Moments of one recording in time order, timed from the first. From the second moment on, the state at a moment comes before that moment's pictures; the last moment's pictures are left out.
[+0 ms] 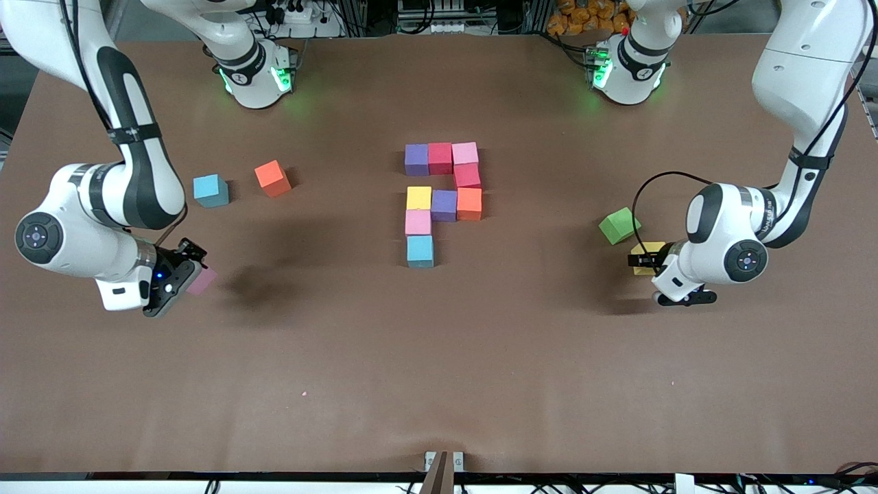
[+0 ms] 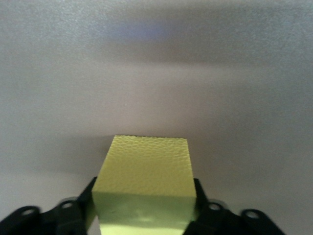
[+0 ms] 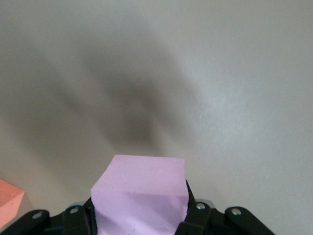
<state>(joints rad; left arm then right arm) 0.23 0.56 -0.30 -1.92 0.17 2.14 -0.21 0.08 0.38 -0.09 -1.82 0.08 2.10 -0.98</state>
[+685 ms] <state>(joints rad) 0.23 0.53 -0.36 -1.78 0.17 2.10 -0.33 0.34 0.42 -0.08 -1.64 0.08 2.06 -0.97</state>
